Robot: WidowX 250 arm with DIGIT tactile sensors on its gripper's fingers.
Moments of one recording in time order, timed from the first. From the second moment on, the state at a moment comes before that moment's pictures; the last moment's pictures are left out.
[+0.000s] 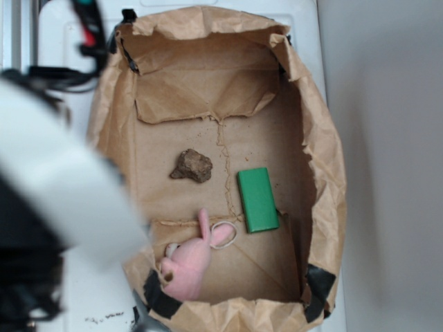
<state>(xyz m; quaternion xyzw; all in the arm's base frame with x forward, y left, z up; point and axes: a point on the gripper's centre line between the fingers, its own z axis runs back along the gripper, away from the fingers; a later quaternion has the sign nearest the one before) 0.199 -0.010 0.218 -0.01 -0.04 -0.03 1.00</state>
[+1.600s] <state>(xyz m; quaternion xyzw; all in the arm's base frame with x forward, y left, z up) 0.266 0.005 0.117 0.03 -0.03 -0.07 1.00</state>
